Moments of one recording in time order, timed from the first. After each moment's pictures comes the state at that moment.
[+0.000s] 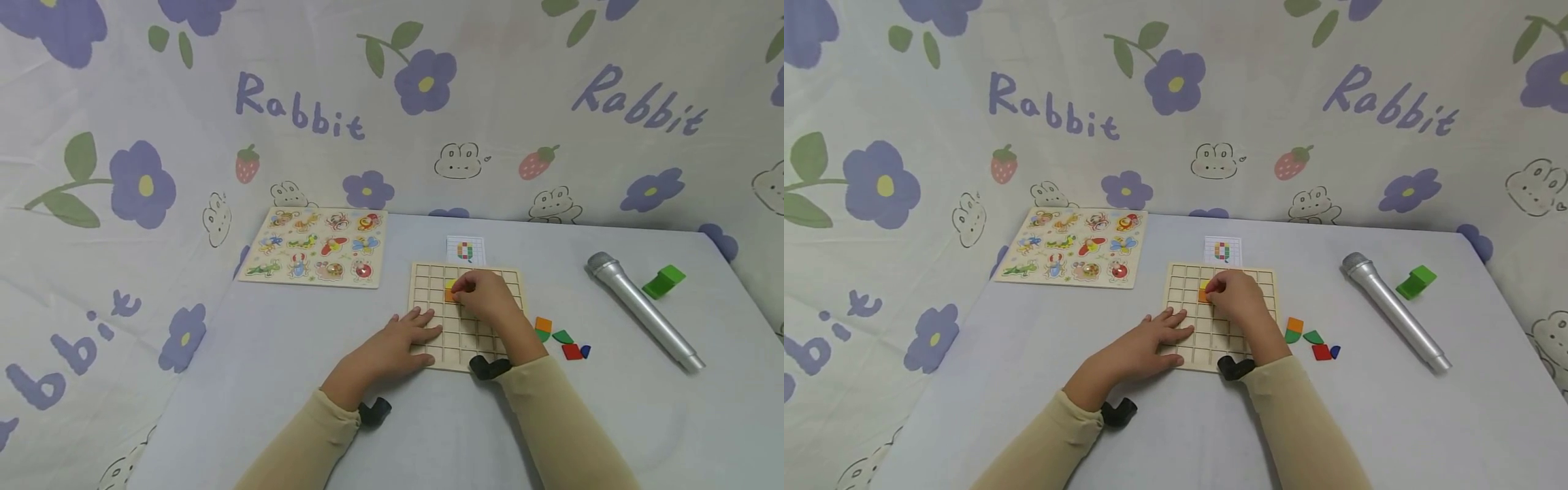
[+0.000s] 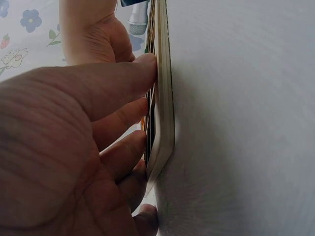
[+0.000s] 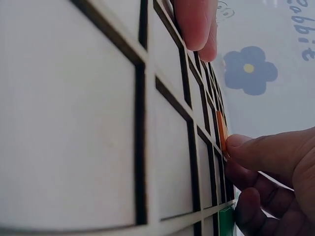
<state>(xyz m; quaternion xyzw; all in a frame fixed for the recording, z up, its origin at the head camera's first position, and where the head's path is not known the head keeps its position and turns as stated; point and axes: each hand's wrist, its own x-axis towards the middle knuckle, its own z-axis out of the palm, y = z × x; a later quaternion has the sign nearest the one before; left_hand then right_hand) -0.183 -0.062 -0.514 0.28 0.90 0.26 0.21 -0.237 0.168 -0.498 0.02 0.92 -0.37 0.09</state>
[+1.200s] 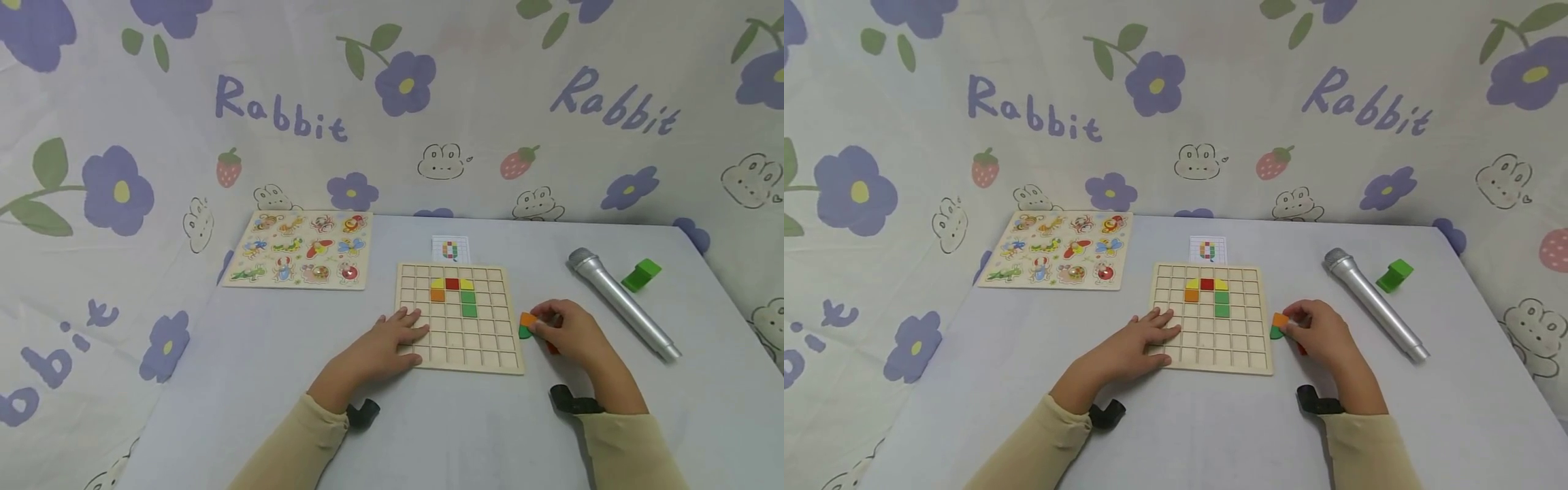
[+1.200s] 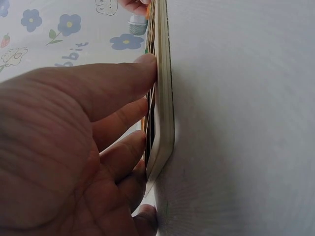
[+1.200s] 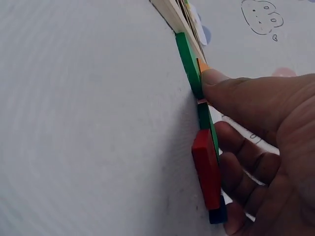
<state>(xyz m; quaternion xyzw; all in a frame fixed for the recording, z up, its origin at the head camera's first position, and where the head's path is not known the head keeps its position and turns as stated) -0.180 -0.057 -0.511 0.27 0.90 0.26 0.22 -0.158 0.317 -0.514 0.06 0.94 -0.34 0.07</state>
